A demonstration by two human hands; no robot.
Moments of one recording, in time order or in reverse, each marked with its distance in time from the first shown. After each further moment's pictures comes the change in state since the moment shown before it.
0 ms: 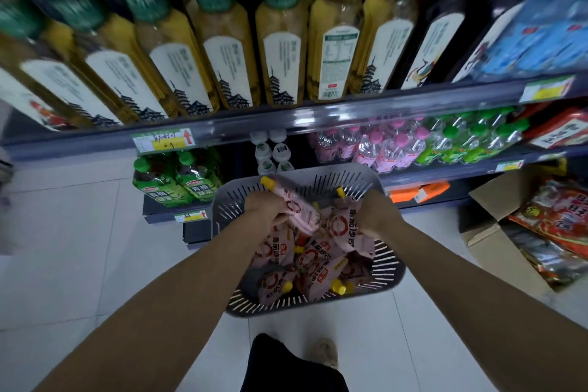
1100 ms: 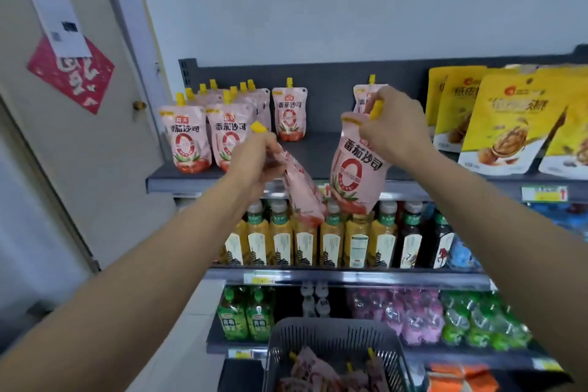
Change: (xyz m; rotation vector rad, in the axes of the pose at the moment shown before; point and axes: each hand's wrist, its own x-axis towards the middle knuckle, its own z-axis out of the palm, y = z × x) left_hand -0.373 0.226 -0.164 -0.522 -0.011 0.914; right_hand -0.274 -0.187 -0.336 0.306 0.947 -0.790
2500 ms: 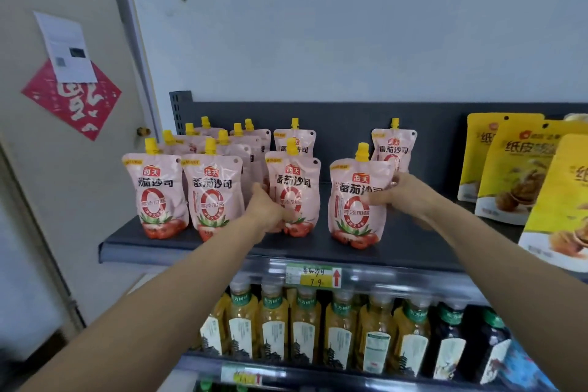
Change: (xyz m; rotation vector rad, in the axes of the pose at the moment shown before) left_hand 0.179 -0.048 0.019 0.507 0.028 -0.075; right_hand 0.133 0.109 0.100 0.569 -0.605 0.344
